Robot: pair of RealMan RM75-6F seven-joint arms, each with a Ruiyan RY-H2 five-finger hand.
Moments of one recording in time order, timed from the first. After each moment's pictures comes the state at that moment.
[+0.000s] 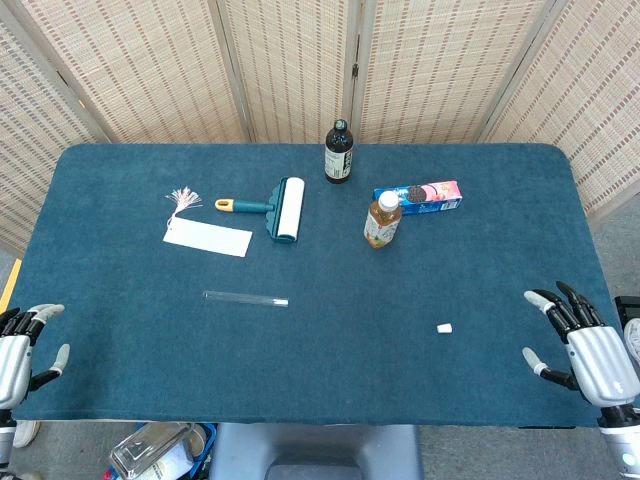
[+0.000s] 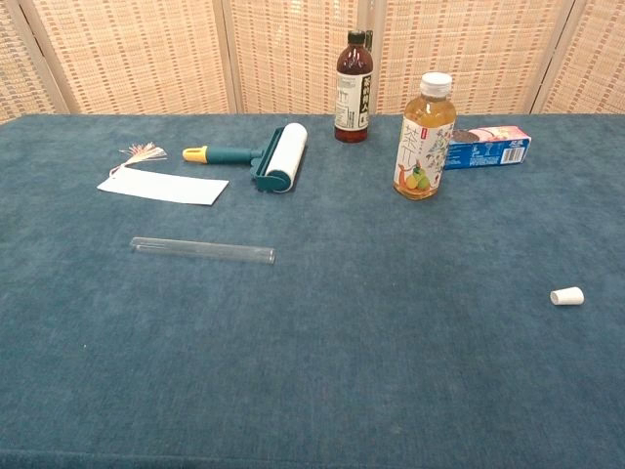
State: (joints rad) left arm -0.08 -1.10 -0.08 -1.69 1.43 1.51 0.09; right arm 0.06 -1.00 0.02 -1.71 -1.65 1.52 0.13
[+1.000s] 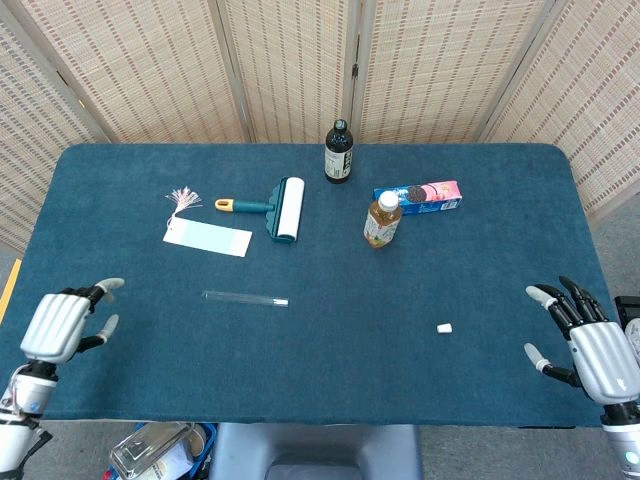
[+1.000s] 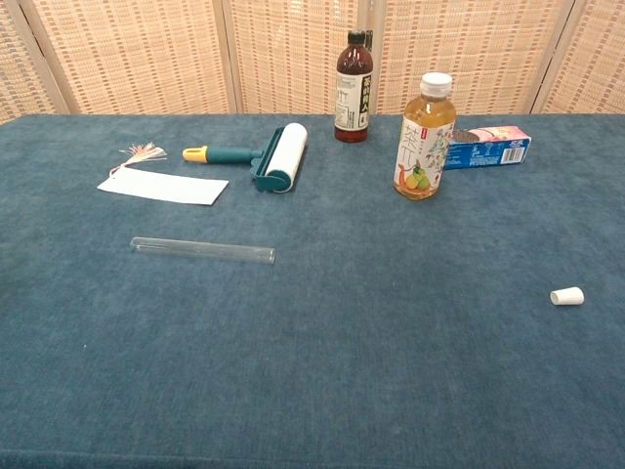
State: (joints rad) left arm -0.31 -1.09 -0.13 -1.64 1.49 1.26 0.08; right arm 0.08 -0.97 0.03 -1.75 -1.65 1.52 0.10
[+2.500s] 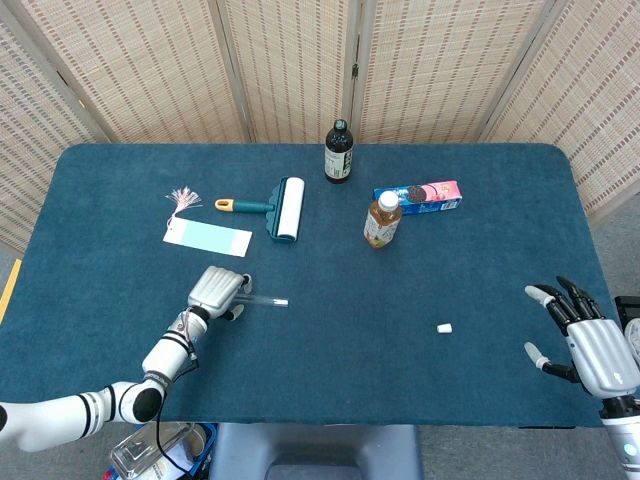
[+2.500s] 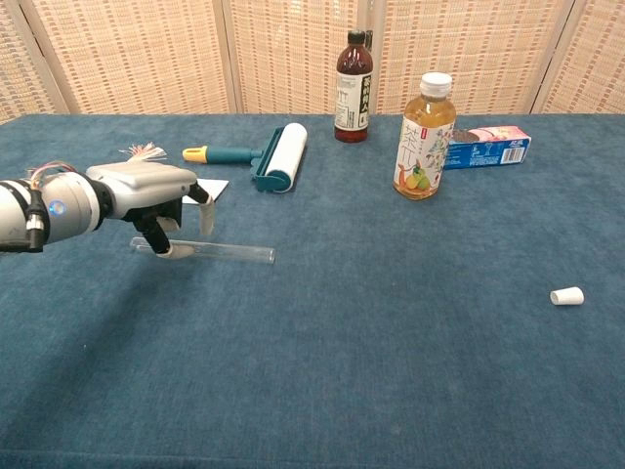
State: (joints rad) left arm -0.84 -1.56 -0.18 -1.40 0.89 0.80 0.57; right arm 0.10 -0.97 0.02 -1.72 -1.61 1.47 0.13
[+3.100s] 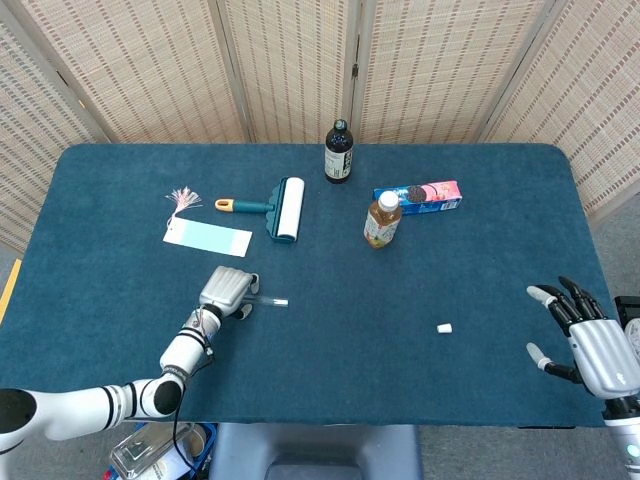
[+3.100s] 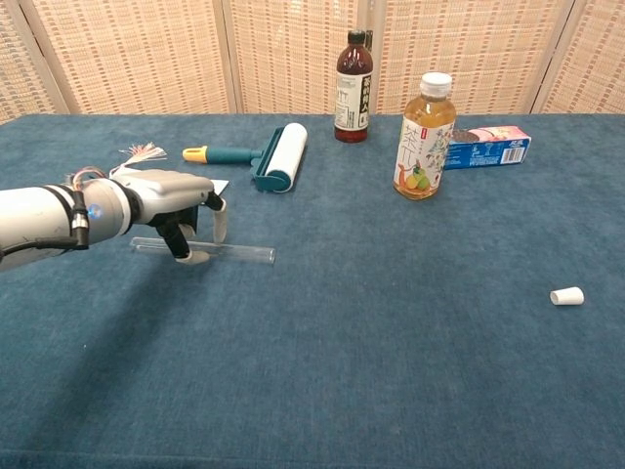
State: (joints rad) left arm -0.93 -1.62 -0.16 -1.36 0.70 0.82 0.64; right arm 0.10 -0.96 0.02 -1.72 -1.61 1.47 0.14
